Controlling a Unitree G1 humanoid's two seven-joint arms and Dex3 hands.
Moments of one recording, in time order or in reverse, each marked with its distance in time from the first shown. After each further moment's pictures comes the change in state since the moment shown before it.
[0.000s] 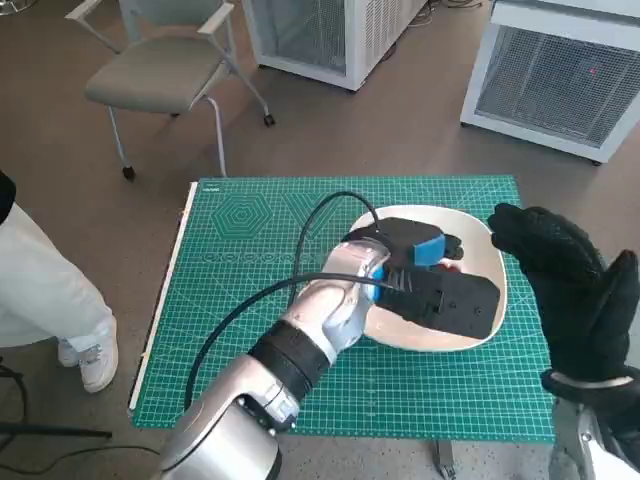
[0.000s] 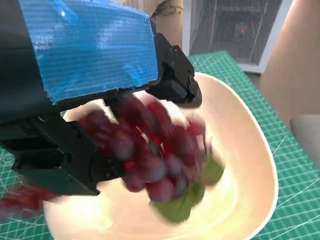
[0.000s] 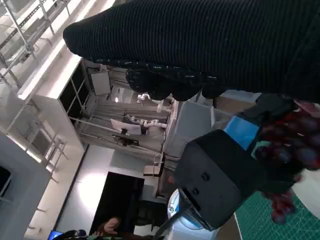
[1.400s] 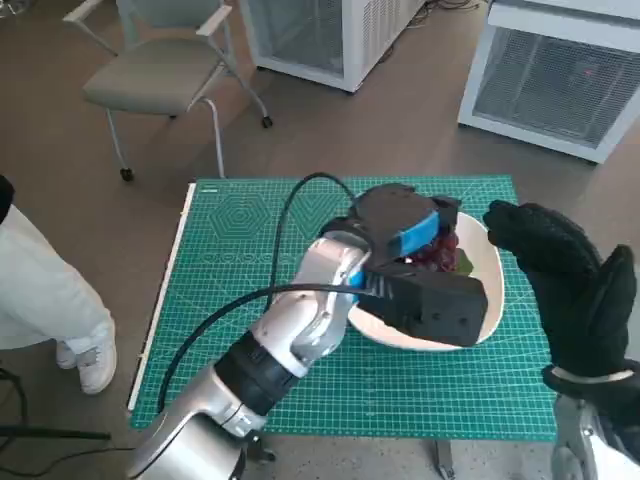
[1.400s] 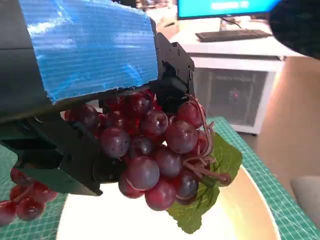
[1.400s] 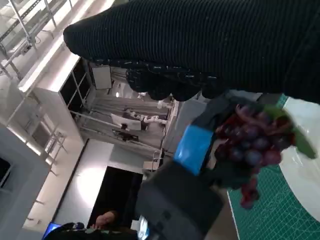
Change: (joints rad) left arm 0.114 0.115 -0.014 -0.437 0.105 0.118 0.037; right arm -0.017 -0.012 0.004 0.004 -0.001 0.002 0.018
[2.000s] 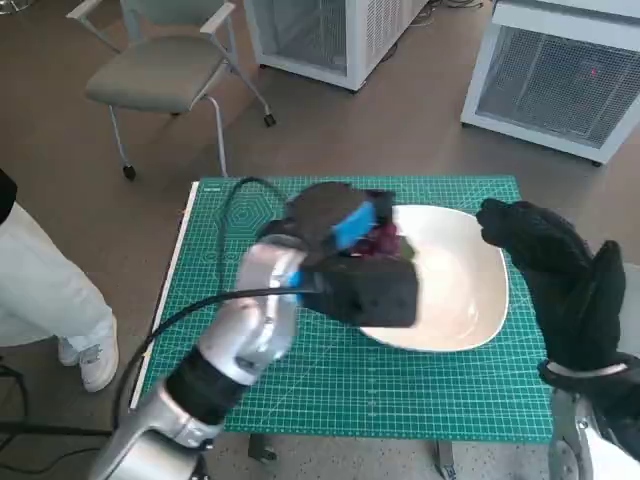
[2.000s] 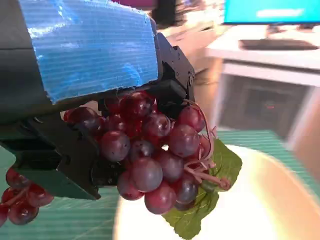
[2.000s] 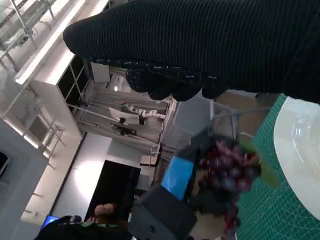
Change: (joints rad) left arm 0.137 0.136 0.047 -0.261 0.001 0.115 -0.039; right arm -0.020 -0.008 0.004 0.037 -0.007 -0.017 0.019
